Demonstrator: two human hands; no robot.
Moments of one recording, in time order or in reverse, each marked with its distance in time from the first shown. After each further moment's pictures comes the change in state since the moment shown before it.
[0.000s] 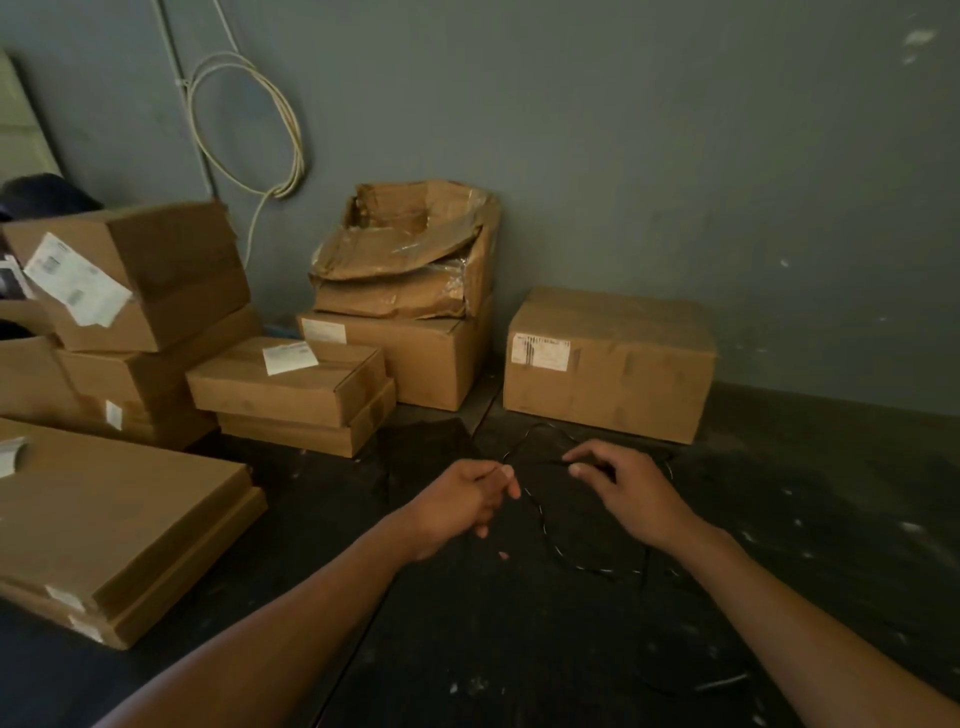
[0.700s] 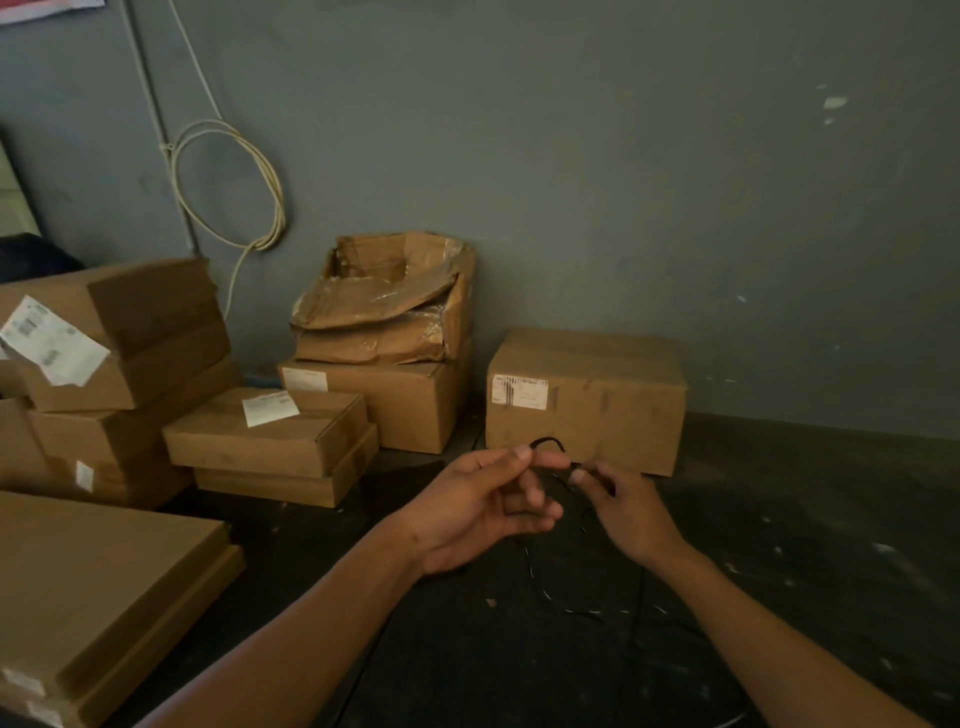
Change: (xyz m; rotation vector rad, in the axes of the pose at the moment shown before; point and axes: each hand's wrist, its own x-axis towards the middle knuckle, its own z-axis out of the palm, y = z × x) left_hand -0.011 0.075 0.011 -0.624 -0.345 0.199; right_hand 0.005 -0.002 -0.018 0.128 0.209 0.109
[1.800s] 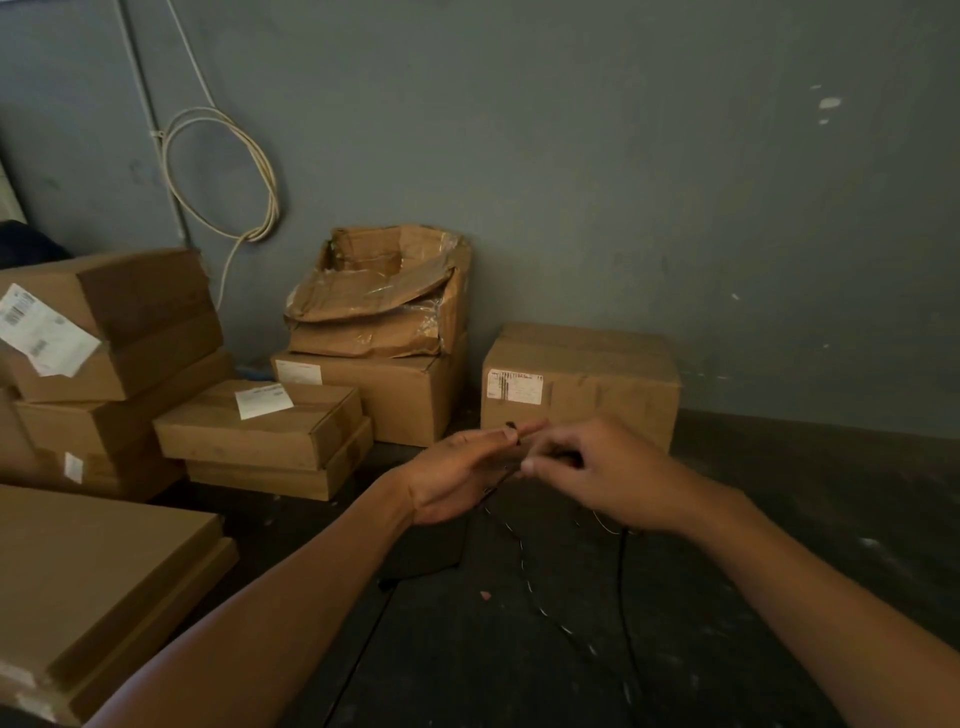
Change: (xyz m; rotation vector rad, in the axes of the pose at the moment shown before) left_hand 0.026 0.006 -0.037 0.214 0.063 -0.096; right_hand -0.016 -0.112 -0.046 -0.205 -0.372 -0.286
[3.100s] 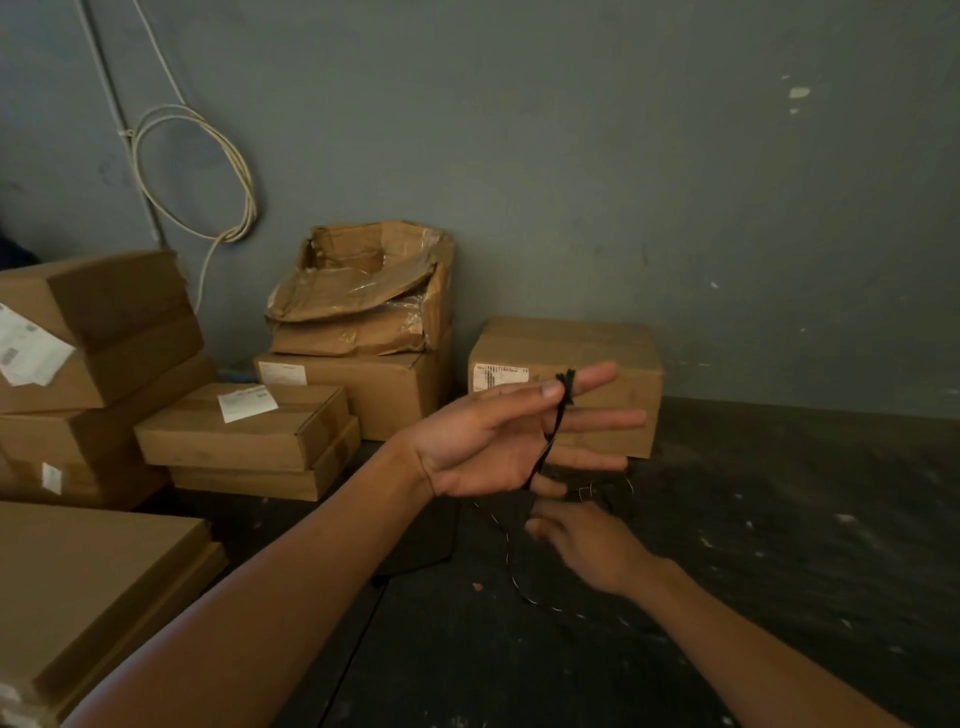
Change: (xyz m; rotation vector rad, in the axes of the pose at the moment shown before) left_hand -0.008 0.059 0.066 -0.102 -0.592 0.028; right_hand -0.015 0.093 0.094 -0.041 -0.030 0.163
